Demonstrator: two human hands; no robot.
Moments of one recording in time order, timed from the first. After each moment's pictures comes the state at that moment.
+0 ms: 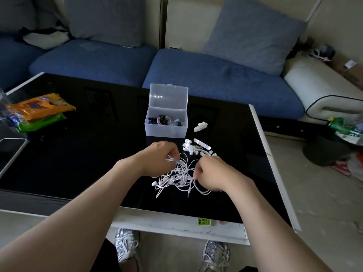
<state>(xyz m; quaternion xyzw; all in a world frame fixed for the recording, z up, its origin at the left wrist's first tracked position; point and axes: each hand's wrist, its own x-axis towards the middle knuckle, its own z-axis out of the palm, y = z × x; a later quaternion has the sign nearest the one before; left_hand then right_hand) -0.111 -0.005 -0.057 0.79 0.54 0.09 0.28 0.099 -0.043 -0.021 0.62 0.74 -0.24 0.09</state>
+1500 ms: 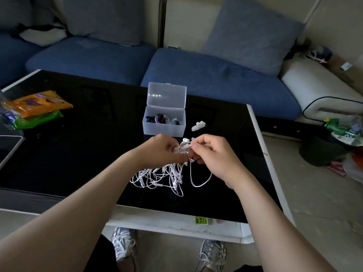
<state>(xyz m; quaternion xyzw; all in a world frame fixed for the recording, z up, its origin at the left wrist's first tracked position) -0.096 -0.015 -0.027 0.72 0.56 0.17 0.37 0.109 -0.041 -0.014 0.57 0.64 -0.40 -0.32</state>
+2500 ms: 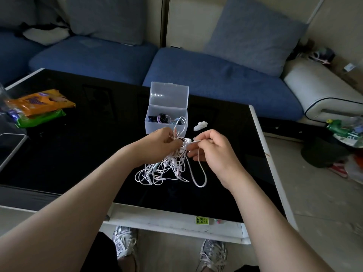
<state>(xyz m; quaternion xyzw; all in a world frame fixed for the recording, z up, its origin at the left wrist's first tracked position) -0.106 -0.007 -0.024 0.68 0.57 0.21 0.40 0.088 -0.046 -0.005 0.57 0.52 -0.50 -0.41</state>
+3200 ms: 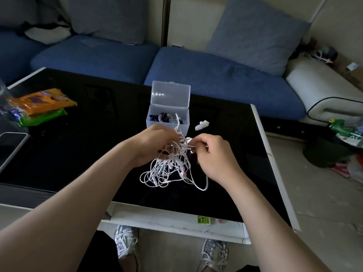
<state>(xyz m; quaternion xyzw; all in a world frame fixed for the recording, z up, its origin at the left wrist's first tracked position) -0.106 -0.013 -0.009 0.52 0.53 0.29 0.61 0.089 -0.045 -0.012 0.62 0.68 -0.28 -0.29</state>
